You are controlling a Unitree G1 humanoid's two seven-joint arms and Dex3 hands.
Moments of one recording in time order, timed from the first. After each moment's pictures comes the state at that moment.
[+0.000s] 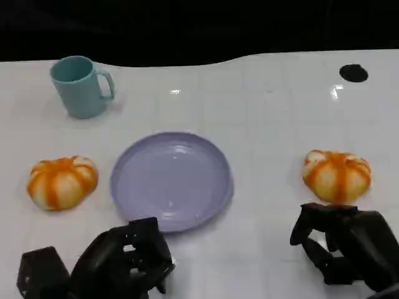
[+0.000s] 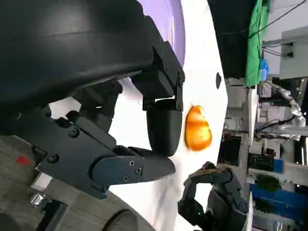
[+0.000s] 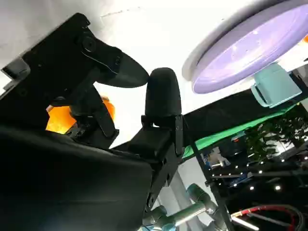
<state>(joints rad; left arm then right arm) -0.03 0.05 -0.01 0.52 -0.24 -0.43 -0.67 -0.10 -0.32 0.29 0.48 -0.75 -0.64 -0.57</state>
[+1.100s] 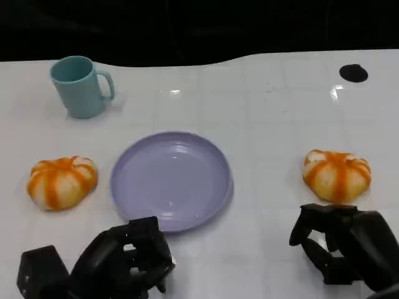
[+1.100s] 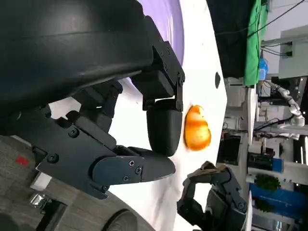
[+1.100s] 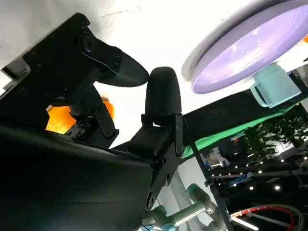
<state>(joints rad) -0.04 0.05 -0.01 0.52 -0.24 -0.43 -0.67 -0.10 -0.32 0.29 0.48 -0.75 -0.65 -0.57</state>
